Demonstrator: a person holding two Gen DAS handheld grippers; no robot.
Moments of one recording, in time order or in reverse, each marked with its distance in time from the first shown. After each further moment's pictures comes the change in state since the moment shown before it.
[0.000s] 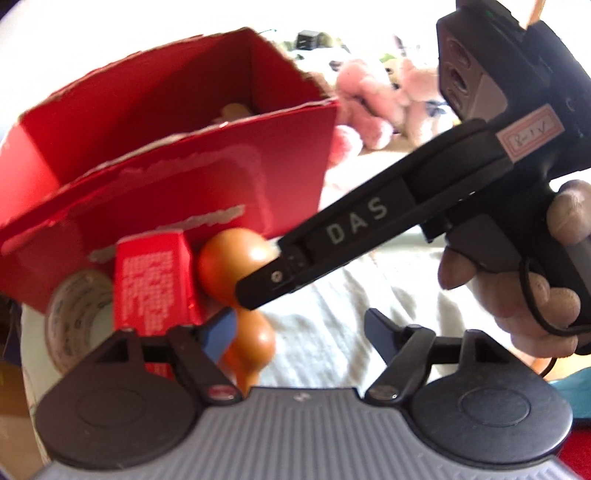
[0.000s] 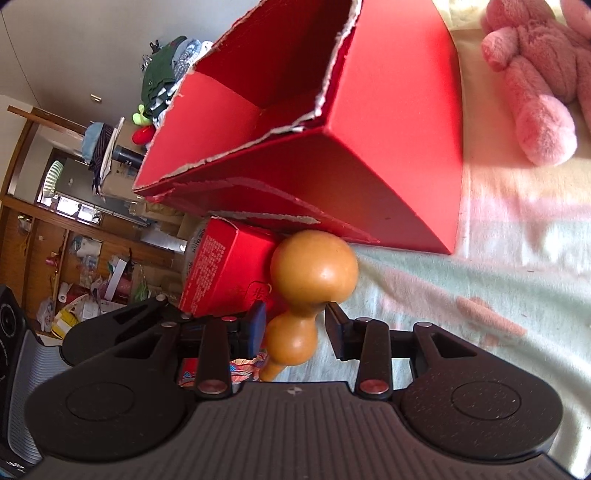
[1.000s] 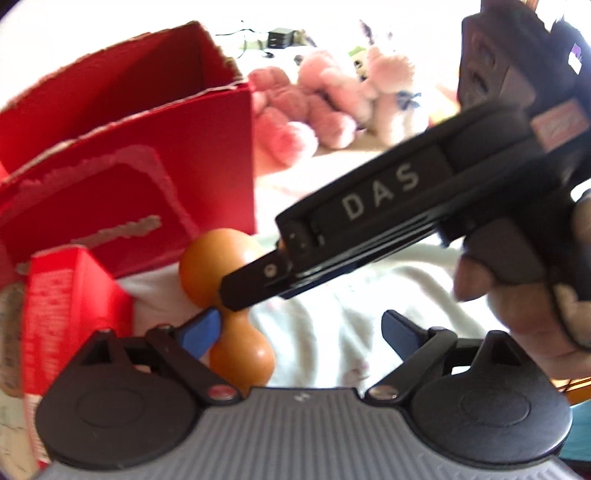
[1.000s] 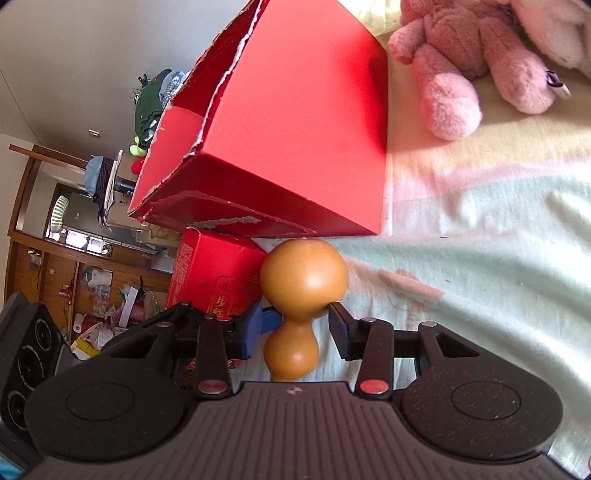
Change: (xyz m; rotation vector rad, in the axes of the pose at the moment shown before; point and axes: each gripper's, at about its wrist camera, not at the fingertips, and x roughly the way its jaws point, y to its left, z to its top) left arm 0.034 -0.022 -0.007 0.011 -0.032 -0.072; right arm -0.033 -0.034 -0.016 0.093 -0.068 0.034
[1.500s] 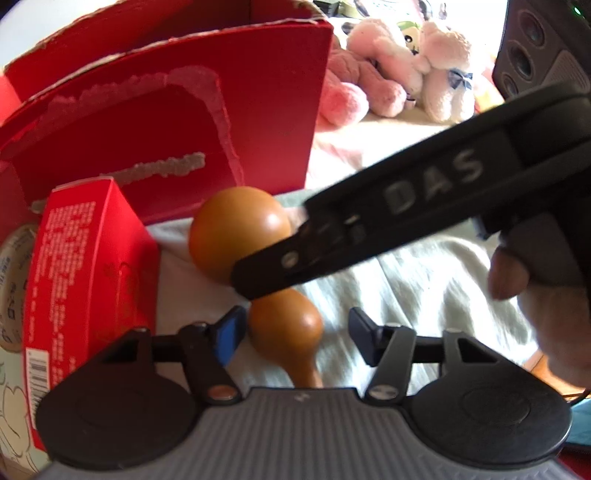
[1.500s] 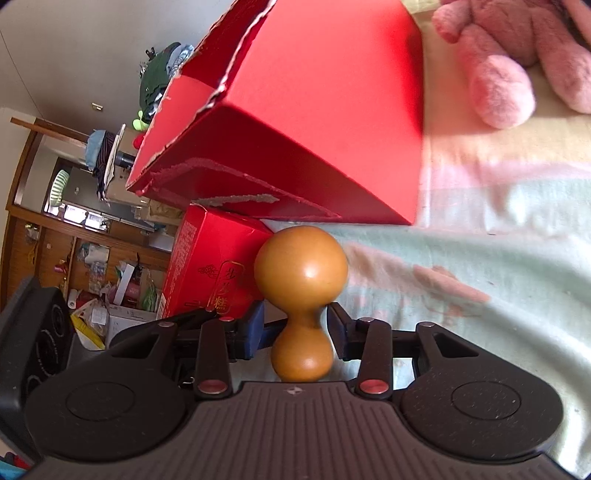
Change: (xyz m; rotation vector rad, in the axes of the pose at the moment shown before) left arm 0.008 0.024 -0.025 -0.083 0.086 0.077; right arm 0.034 0.018 0.003 -0.067 0.057 -0.011
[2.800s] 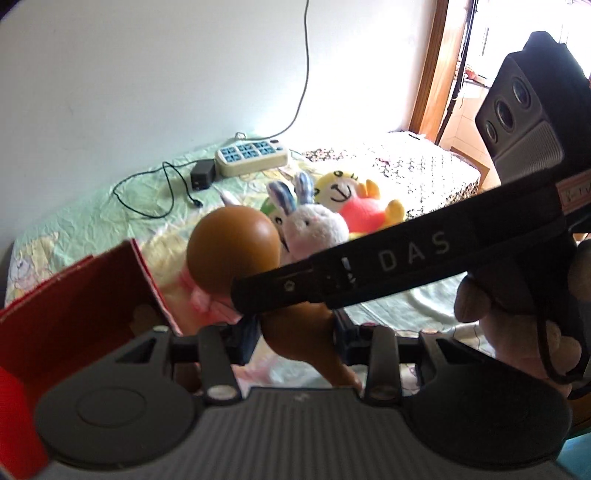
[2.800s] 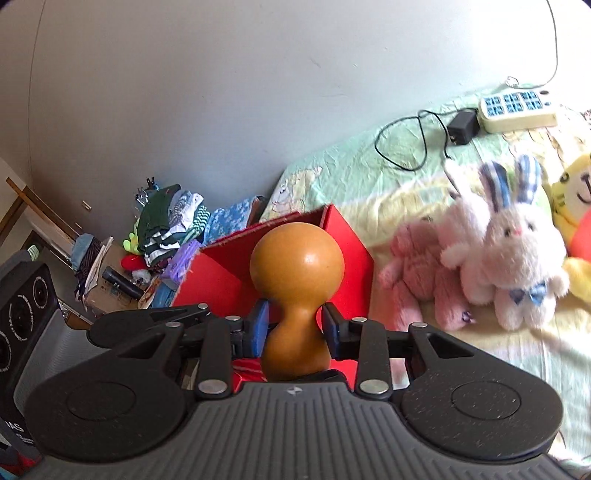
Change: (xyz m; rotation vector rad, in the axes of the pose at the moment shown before) left arm -0.072 -0.064 0.179 0.349 -0.322 -0.216; right arm -0.145 0.056 0.042 -0.097 -0.472 -0.159
